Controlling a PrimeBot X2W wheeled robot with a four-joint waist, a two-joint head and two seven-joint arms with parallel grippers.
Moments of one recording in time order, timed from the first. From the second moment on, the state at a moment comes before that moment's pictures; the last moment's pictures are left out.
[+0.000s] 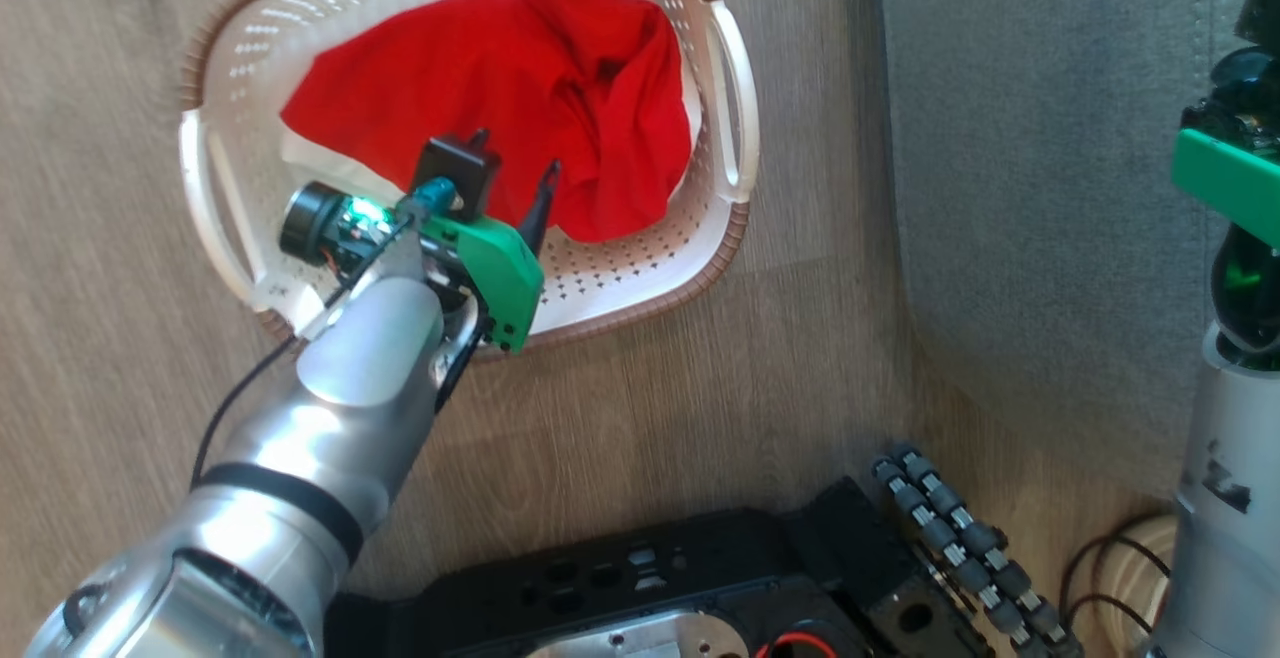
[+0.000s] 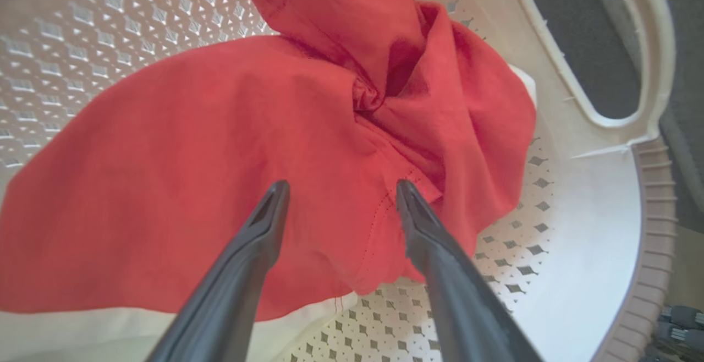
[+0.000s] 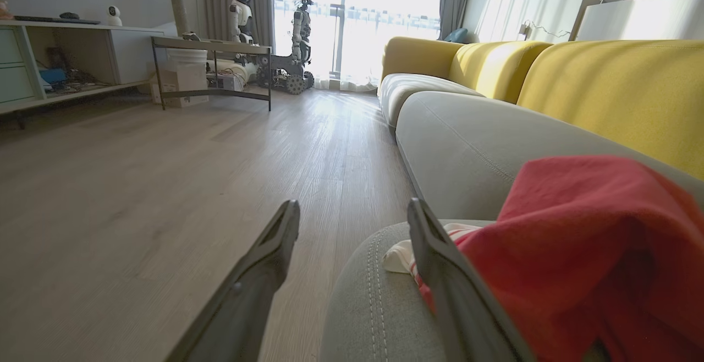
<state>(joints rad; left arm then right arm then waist) -1.02 0.04 -0.87 1.10 -0.49 0.00 -0.14 -0.56 -0.05 -0.12 -0.25 0.10 0.13 -0.26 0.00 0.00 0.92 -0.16</state>
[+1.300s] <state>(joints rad) -1.11 0.04 -1.03 1.14 -0.66 0.01 -0.21 -0.57 -0.05 -0.07 -0.24 0.11 0.13 -0.26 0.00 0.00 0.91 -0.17</state>
